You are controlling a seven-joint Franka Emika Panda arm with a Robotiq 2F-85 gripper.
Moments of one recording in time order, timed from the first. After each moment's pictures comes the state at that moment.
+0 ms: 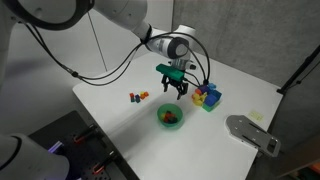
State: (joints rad) arm -0.09 0.62 -0.04 -1.70 -0.09 2.05 -0.07
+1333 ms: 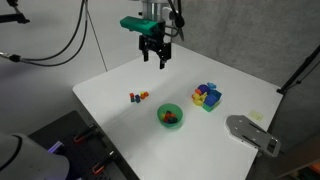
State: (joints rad) arm -0.04 -0.04 -0.04 -2.08 -0.08 1.92 -0.04
